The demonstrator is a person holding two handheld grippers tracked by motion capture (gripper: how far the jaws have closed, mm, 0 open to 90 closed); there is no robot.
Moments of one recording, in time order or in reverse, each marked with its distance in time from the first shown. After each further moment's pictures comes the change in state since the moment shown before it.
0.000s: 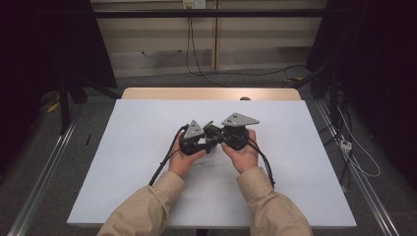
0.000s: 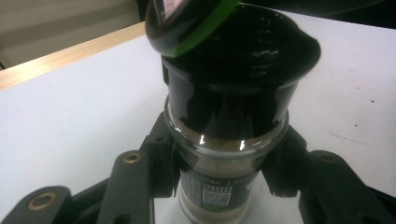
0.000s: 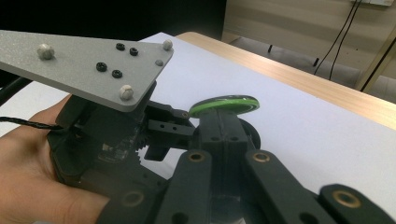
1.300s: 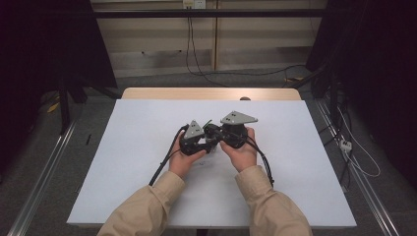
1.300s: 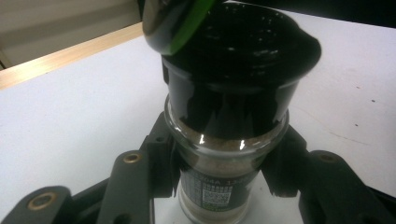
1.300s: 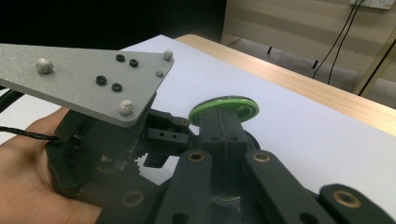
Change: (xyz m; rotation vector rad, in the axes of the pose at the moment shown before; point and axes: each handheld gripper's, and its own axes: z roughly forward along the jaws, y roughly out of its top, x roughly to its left) left arm -0.001 0.000 0.000 0.002 0.003 0.001; right arm 0.000 0.005 0.003 -0.002 -0.003 -0.006
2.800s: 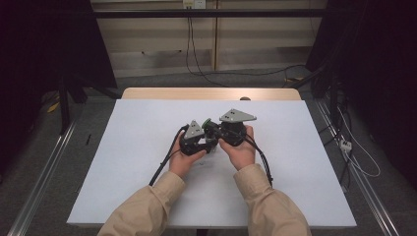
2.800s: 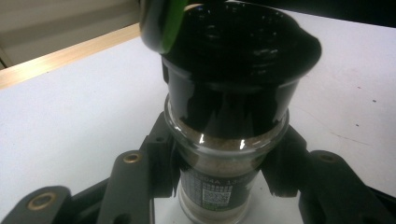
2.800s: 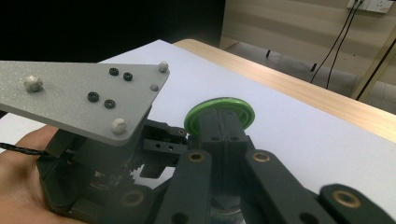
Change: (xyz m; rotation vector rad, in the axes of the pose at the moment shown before) left arm 0.000 0.000 0.000 0.003 0.006 0.002; right arm -0.001 0.004 0.005 -0.014 -0.004 0.007
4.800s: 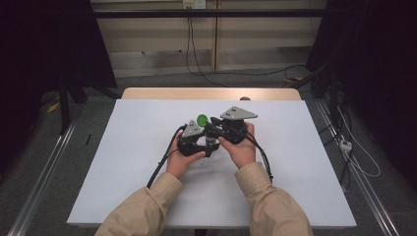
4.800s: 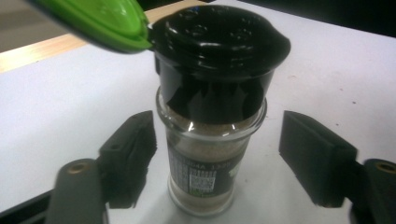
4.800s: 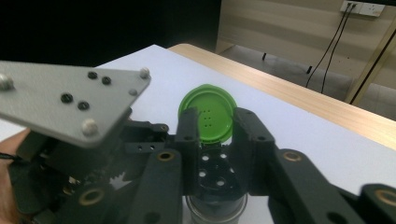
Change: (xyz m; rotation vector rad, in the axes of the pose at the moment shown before) left arm 0.001 0.004 -0.010 0.020 -0.037 -0.066; right arm -0.005 0.004 0.000 -0.014 -0.014 0.005
